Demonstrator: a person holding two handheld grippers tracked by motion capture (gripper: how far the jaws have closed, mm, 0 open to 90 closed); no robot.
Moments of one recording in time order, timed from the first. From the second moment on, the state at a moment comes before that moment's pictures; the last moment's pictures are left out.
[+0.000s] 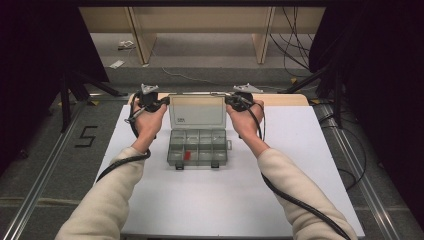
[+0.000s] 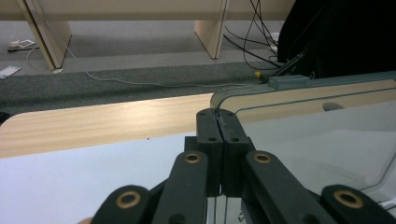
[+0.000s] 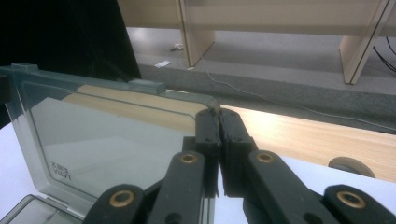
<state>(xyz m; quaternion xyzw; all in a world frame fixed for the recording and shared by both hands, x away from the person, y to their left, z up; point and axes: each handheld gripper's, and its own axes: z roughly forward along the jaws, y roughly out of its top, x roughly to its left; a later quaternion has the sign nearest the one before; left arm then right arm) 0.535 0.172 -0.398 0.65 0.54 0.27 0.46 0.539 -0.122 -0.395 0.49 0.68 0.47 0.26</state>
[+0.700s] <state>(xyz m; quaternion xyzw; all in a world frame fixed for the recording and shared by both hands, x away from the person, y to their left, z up) 0.521 0.171 -0.400 0.65 0.53 0.29 0.47 0.526 -0.124 -0.395 0.48 0.68 0.48 0.26</state>
